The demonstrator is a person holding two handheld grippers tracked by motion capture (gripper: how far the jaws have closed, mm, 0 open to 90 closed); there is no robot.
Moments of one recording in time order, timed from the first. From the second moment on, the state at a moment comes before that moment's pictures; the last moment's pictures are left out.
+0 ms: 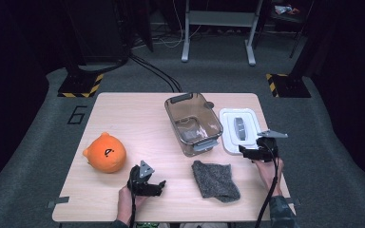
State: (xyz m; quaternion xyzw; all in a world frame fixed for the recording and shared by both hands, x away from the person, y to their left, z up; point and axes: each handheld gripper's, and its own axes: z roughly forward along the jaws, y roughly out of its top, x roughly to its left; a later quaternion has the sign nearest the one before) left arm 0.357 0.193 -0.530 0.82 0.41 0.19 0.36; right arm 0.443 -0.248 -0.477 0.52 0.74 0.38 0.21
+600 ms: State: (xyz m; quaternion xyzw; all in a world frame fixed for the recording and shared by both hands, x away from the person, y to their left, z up) left arm 0.357 0.194 -0.529 0.82 0.41 0.18 0.36; right arm 0.402 -0.248 -0.514 0.50 0.76 0.35 0.22
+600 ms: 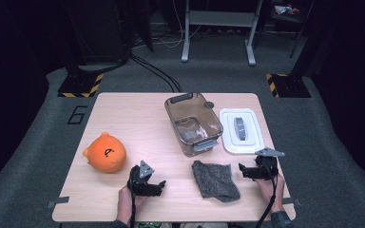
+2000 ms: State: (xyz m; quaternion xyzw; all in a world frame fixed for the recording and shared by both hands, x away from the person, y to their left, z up) left arm 0.353 0.276 -0.438 0.78 0.42 0.21 0.41; right arm 0.397 -0.250 -0.529 0.49 0.78 0.33 0.21
